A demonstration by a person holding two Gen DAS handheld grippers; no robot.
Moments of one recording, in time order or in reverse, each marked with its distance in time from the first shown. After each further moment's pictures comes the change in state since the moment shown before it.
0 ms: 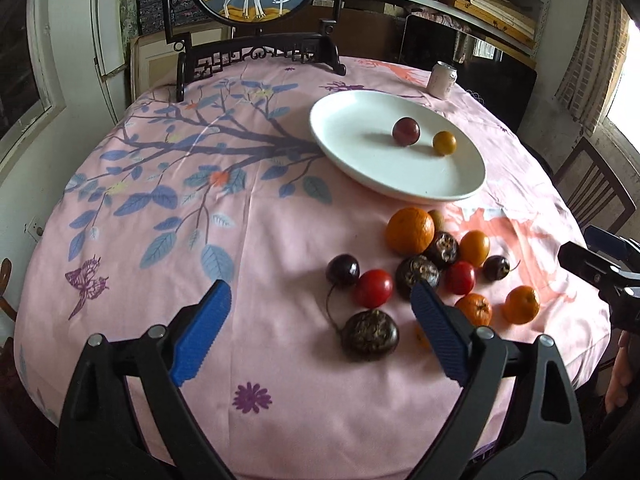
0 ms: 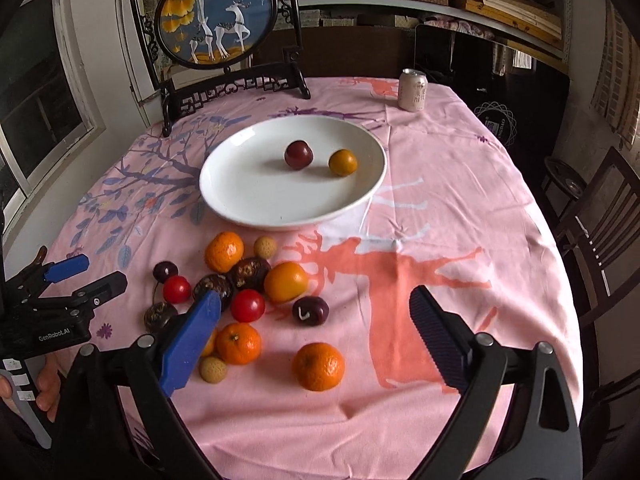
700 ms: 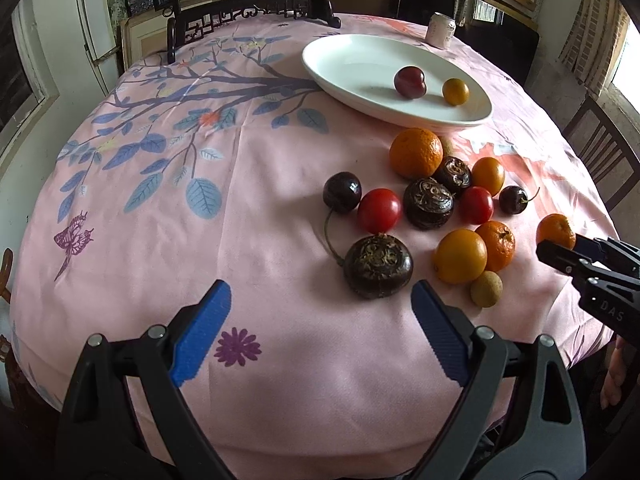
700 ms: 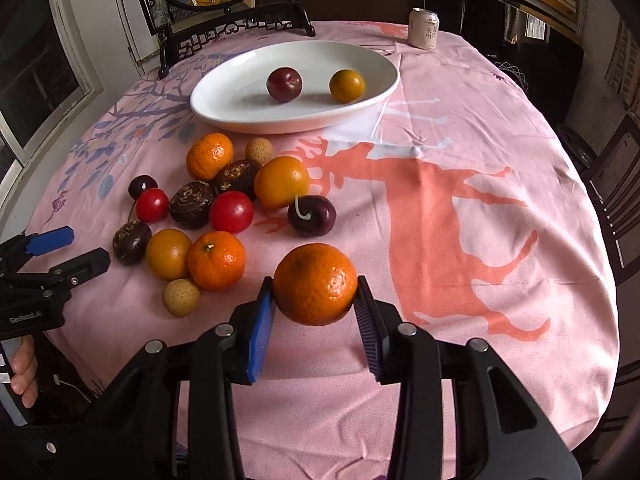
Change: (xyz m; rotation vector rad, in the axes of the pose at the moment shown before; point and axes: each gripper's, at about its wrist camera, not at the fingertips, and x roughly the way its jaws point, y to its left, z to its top) left arm 0.023 -0.009 -0.033 0.041 0.123 0.018; right arm 0.035 0.001 -0.049 -0.017 0.115 0.015
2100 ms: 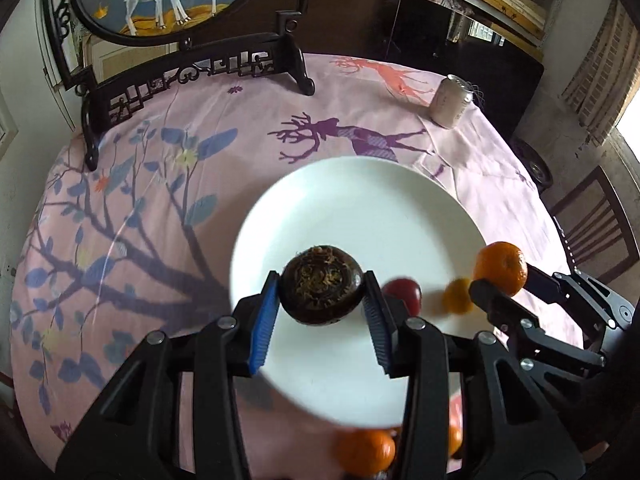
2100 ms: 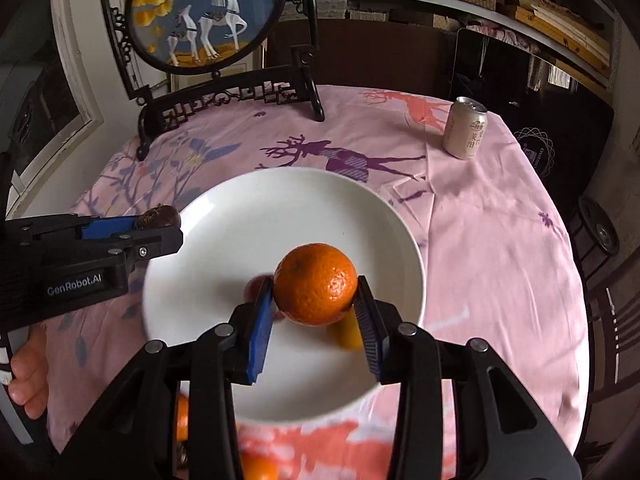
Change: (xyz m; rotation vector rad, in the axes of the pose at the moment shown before) left arm 0.085 -0.030 0.257 -0.029 0.012 -0.081; right arm 0.078 -0.018 0.220 -0.072 -0.082 0.031
